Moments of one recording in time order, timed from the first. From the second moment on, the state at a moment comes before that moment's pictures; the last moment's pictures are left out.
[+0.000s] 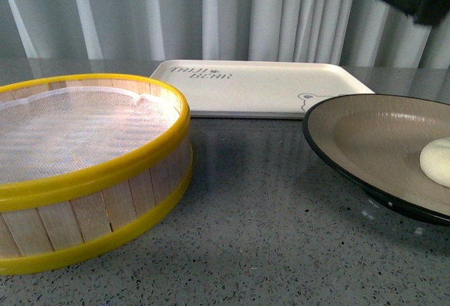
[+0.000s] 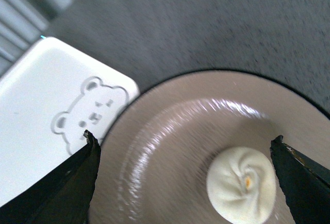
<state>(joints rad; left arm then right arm) -0.85 1.88 1.68 -0.21 -0.13 0.30 0.00 0.00 0.01 0.00 0.00 0.00</state>
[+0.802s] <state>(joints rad) -0.48 0.84 0.70 0.16 -0.42 0.04 0.00 0.00 0.01 0.00 0.00 0.00</state>
